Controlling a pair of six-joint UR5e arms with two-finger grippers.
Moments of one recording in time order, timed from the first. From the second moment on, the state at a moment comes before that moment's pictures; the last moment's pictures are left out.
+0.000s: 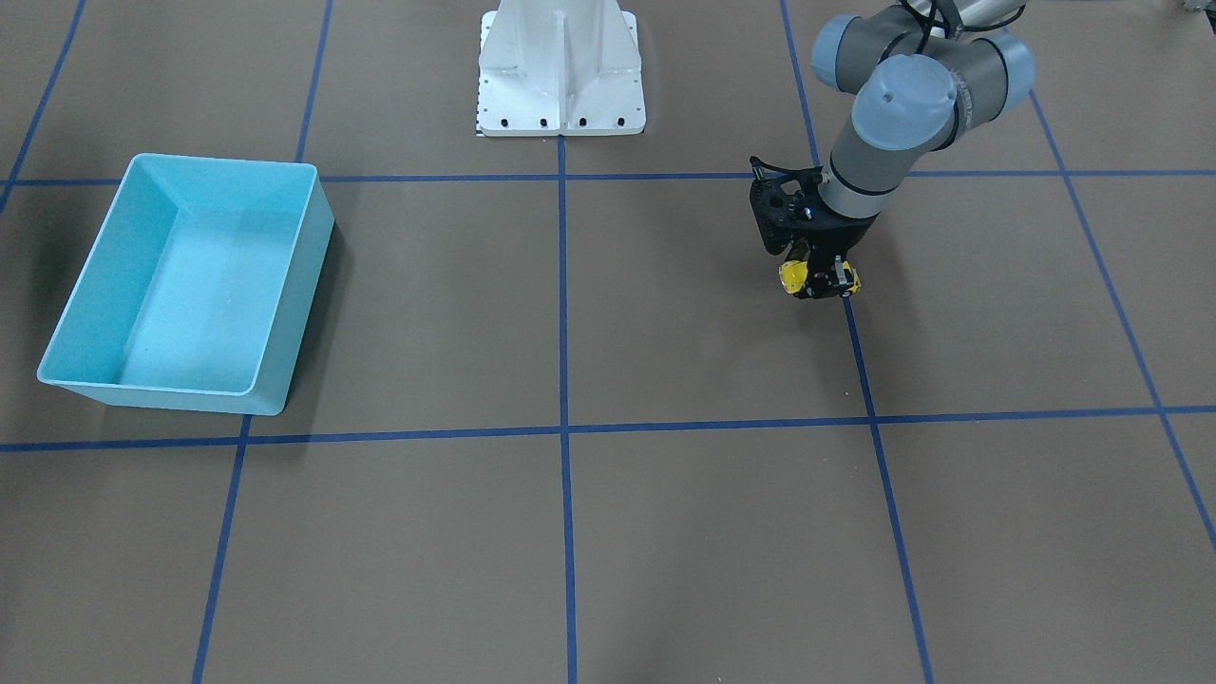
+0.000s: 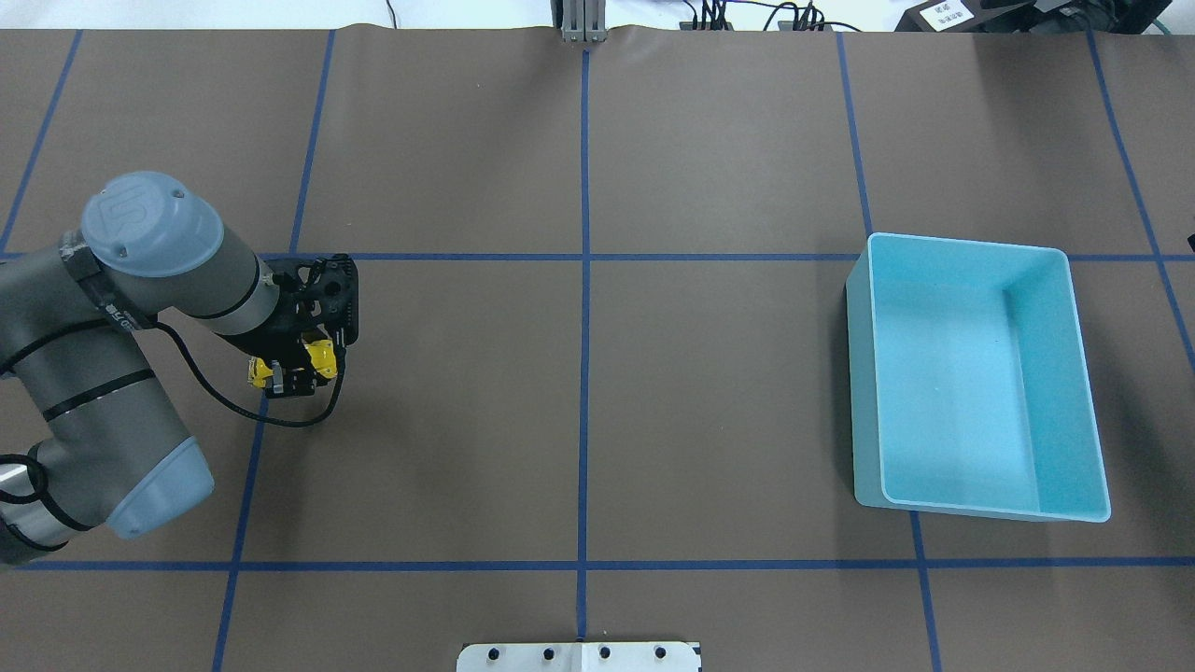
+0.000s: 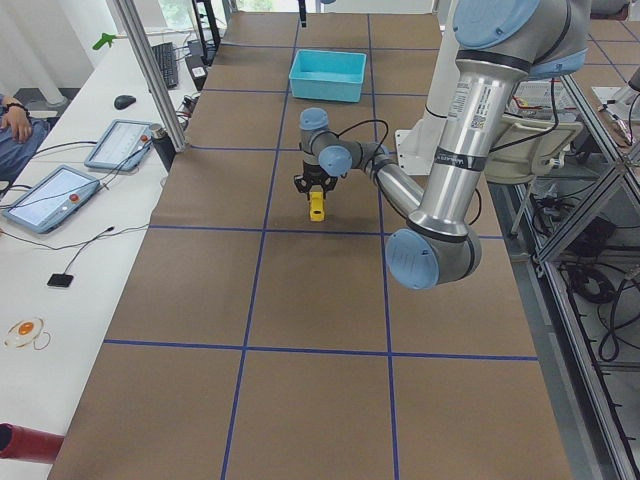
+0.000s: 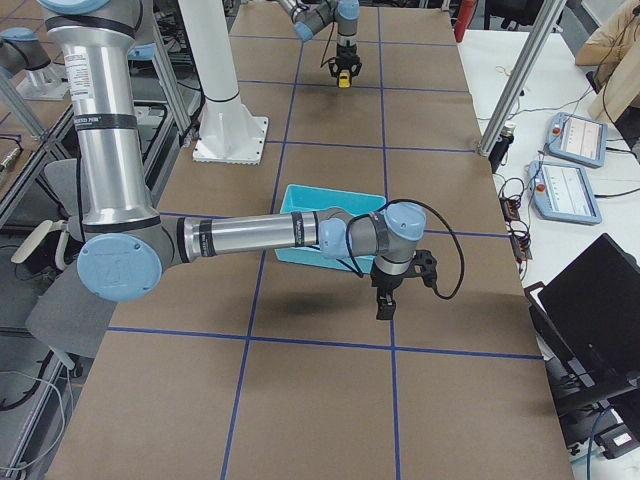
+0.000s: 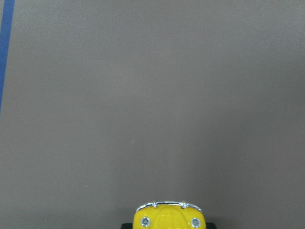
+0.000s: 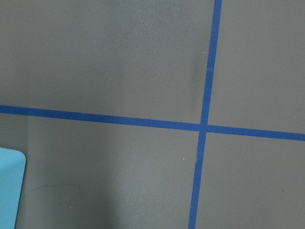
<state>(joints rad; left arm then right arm) -0.68 -1.88 -1.85 -1.67 -2.03 0.37 1.37 -1.47 1.58 -1.57 2.24 0.12</state>
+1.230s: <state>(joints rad) -0.69 -1.83 -1.72 -1.97 -2.05 0.45 1.36 -1.46 1.57 -1.56 2.22 0.12</state>
